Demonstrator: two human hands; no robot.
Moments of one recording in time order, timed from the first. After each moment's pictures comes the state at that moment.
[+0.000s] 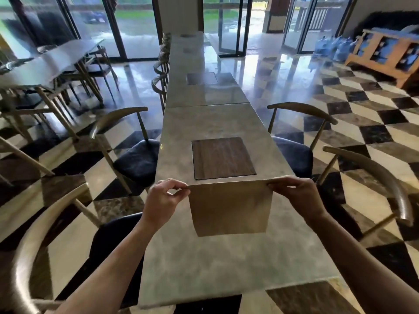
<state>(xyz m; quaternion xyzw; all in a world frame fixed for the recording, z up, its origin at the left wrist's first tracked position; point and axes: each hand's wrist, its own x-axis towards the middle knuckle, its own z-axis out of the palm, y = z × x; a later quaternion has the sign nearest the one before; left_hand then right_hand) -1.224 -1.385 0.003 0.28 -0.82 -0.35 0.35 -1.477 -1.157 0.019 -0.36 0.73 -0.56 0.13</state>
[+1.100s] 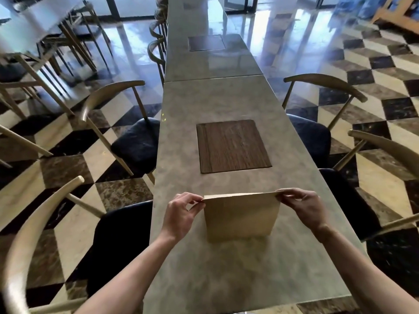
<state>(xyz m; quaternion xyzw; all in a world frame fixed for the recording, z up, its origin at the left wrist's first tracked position) -1.274 -1.430 -0.086 0.34 -0.82 -0.38 0.25 -1.532 -1.219 -0.079 -0.29 0.80 -0.48 0.21</state>
